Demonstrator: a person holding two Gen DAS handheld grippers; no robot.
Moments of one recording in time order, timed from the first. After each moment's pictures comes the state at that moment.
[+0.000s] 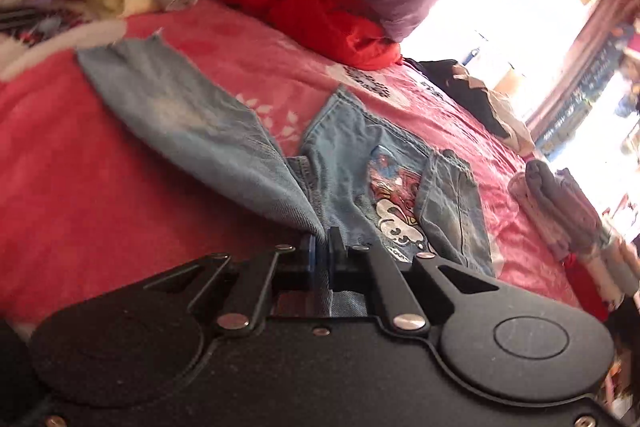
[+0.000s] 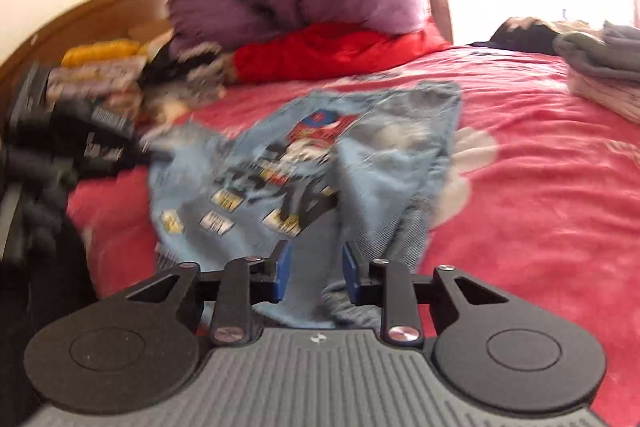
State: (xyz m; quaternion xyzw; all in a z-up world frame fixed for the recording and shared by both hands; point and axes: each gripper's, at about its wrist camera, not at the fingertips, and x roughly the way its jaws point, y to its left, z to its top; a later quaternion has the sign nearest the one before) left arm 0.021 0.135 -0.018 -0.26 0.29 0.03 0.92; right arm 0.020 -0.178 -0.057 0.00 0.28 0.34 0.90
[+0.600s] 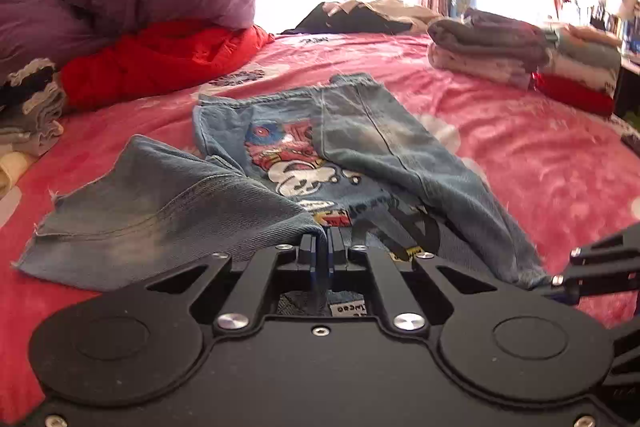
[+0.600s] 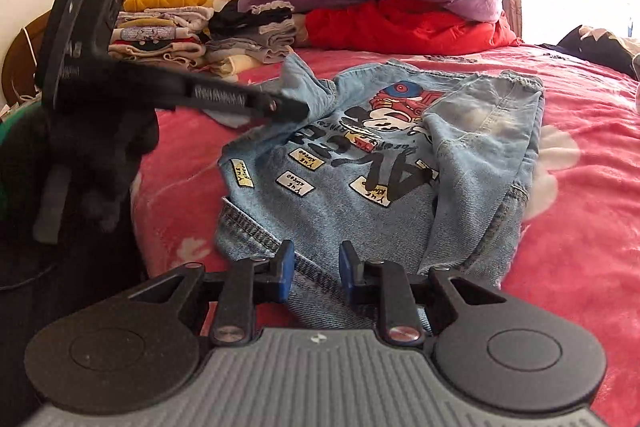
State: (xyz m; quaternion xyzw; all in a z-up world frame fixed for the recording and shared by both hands) left arm 0.026 0.034 -0.035 0.05 0.28 -0.09 0.95; right arm 0.002 -0.148 -0.062 -0.05 0.29 0.41 0.86
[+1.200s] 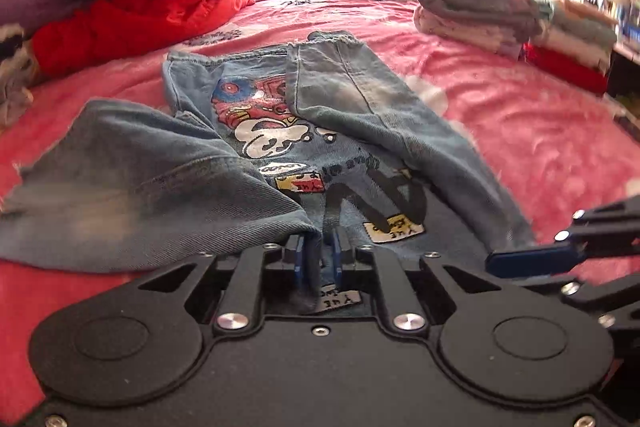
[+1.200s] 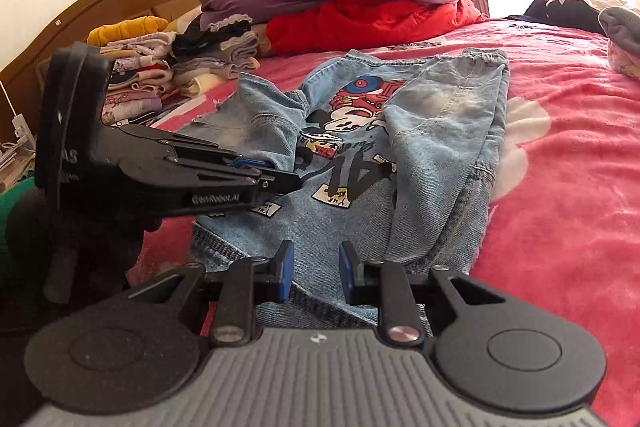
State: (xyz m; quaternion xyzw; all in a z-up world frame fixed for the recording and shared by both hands) left arm 0.043 0.033 -0.052 -0.01 0.34 -0.13 0.93; right arm 0.021 -0.165 -0.065 0.01 0.32 0.38 0.87
